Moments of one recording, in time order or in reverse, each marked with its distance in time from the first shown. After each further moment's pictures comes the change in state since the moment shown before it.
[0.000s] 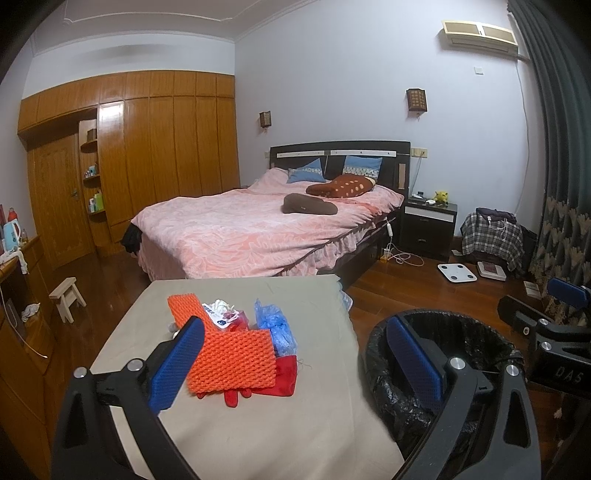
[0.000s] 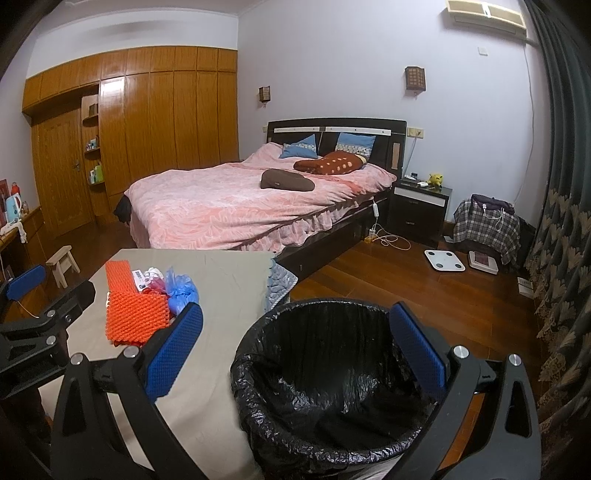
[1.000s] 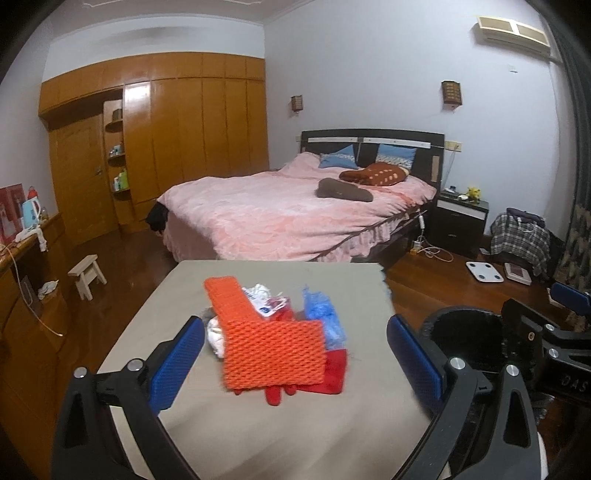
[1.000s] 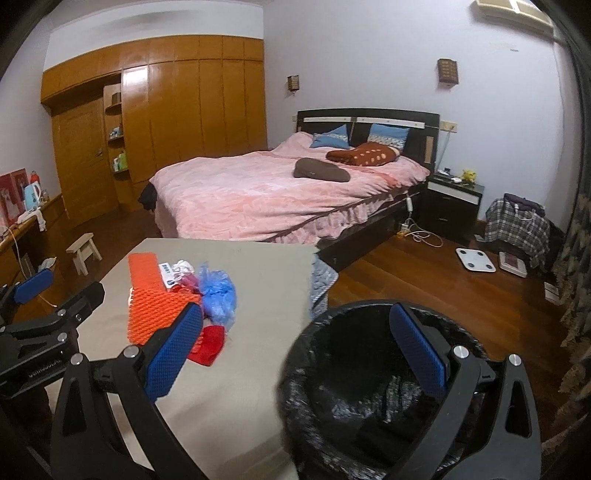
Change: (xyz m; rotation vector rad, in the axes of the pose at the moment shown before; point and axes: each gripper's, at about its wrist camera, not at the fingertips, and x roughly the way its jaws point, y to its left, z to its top) left arm 0.032 0.056 0.001 -0.067 0.074 0.108; right arm 0.051 0.063 0.010 -0.037 0.054 0.117
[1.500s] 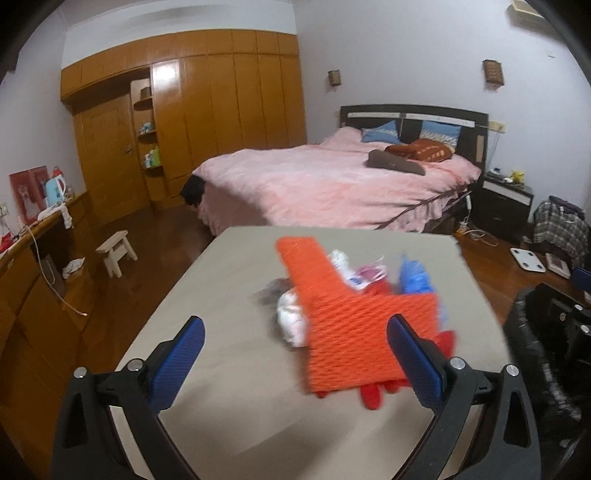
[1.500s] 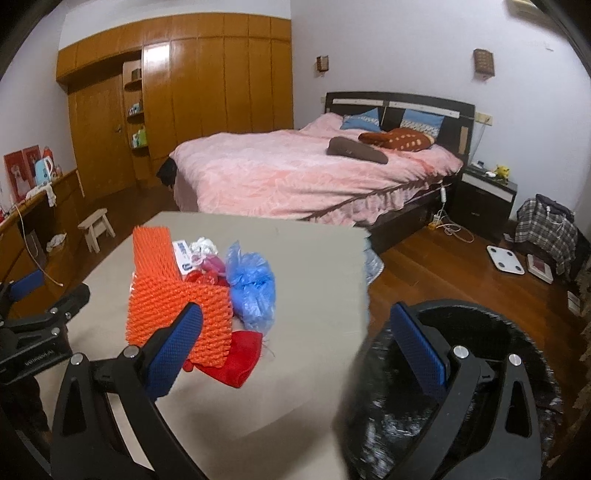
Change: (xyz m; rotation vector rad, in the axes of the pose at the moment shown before) left arm 0.085 0.089 -0.036 -0.027 0.100 0.136; right arm 0.101 0.057 -0.008 -0.057 0.077 0.076
